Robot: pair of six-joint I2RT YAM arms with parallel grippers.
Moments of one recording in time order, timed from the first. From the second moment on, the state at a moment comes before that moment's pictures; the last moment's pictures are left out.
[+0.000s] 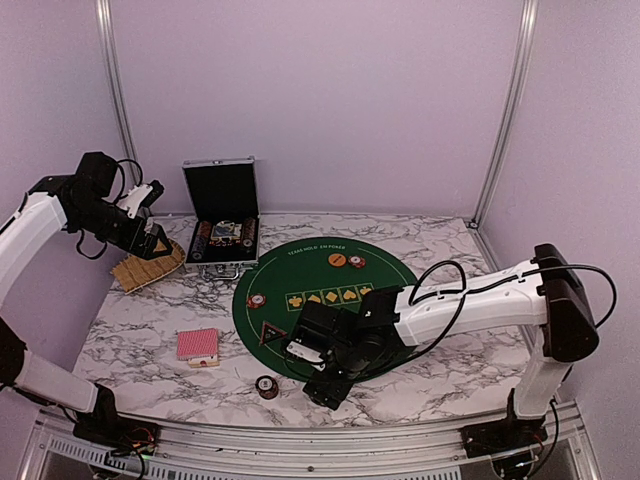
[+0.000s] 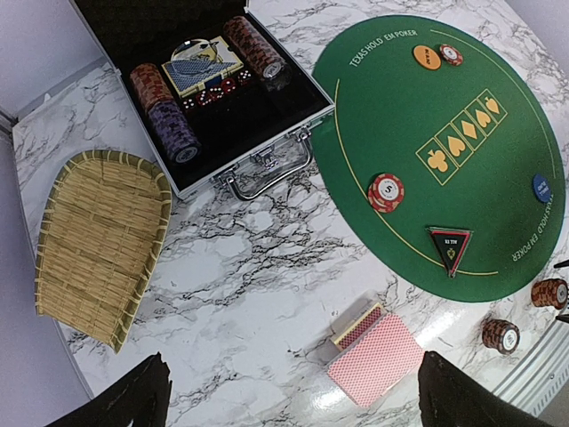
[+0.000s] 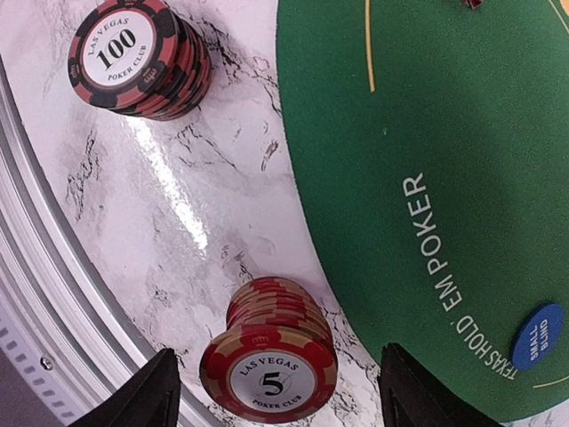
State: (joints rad) left arm -0.09 1.31 1.34 -1.03 0.30 0.29; right arm 1.27 1.82 1.29 -0.76 0.04 0.21
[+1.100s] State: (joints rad) left arm -0.09 1.31 1.35 -1.03 0.28 0.30; right arm 1.27 1.82 1.28 -0.73 0.03 0.21
